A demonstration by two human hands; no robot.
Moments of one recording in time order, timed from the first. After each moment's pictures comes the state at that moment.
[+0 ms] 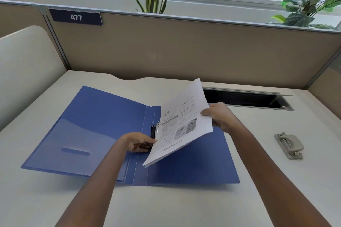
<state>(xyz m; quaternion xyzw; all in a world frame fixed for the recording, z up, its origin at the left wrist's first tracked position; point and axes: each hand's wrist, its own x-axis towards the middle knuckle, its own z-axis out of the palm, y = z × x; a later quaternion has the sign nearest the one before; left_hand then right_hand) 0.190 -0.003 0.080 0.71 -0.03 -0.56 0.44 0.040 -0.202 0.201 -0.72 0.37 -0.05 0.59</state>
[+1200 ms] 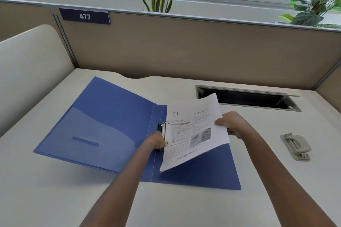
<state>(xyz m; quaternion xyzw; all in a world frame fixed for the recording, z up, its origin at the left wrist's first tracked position) 0.155 -0.033 0.082 0.89 -0.20 -0.36 0.21 0.022 -0.218 0.181 -0.74 0.43 0.00 0.51</state>
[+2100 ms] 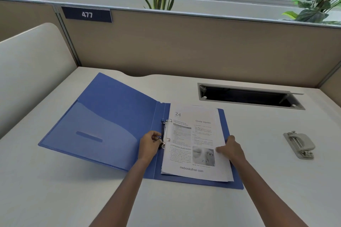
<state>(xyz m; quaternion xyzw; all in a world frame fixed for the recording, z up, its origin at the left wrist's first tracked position) 0.130 0.001 0.056 0.84 -0.11 -0.14 0.51 -0.010 -0.212 0.077 -0.80 0.49 0.04 0.35</state>
